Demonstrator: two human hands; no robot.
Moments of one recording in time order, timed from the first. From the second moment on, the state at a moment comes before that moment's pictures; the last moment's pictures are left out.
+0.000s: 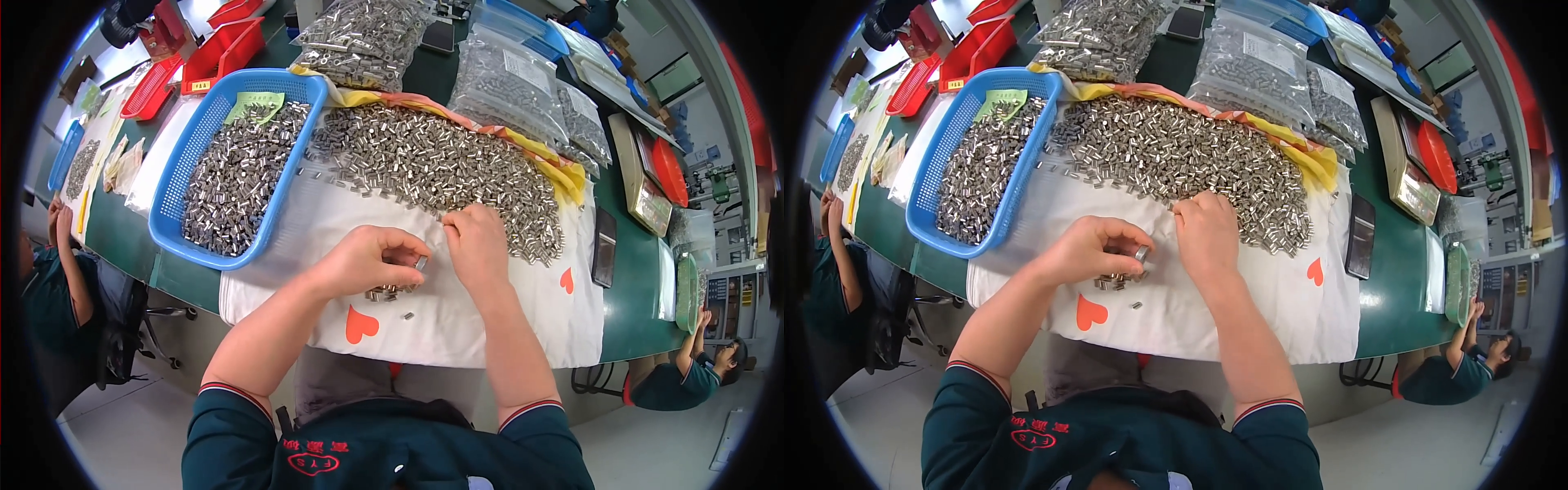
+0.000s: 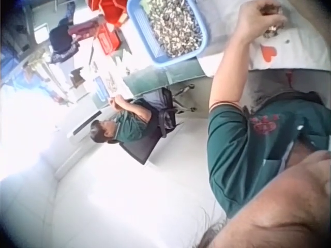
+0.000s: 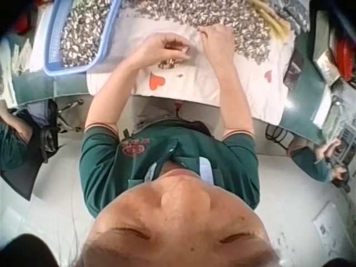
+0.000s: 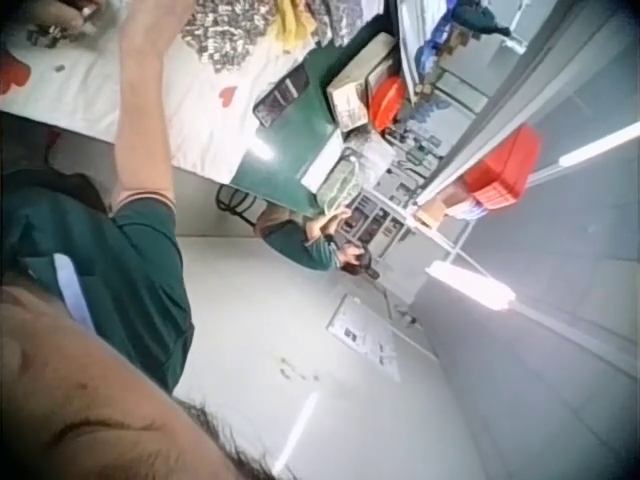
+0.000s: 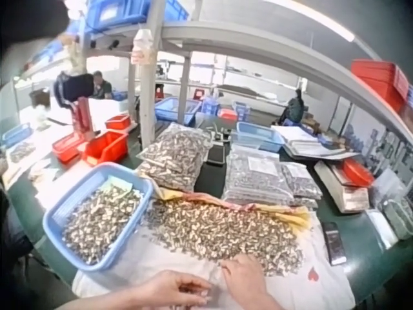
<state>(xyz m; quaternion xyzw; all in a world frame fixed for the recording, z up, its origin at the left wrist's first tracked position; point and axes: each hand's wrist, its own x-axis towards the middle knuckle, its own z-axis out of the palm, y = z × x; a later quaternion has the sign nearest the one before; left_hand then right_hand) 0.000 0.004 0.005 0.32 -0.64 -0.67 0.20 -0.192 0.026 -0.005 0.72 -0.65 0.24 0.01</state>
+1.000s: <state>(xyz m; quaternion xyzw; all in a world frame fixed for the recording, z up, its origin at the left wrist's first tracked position) -0.005 -0.001 -0.003 0.34 -0.53 -0.72 0.28 -0.186 0.048 0.023 0.67 -0.55 0.39 -0.32</state>
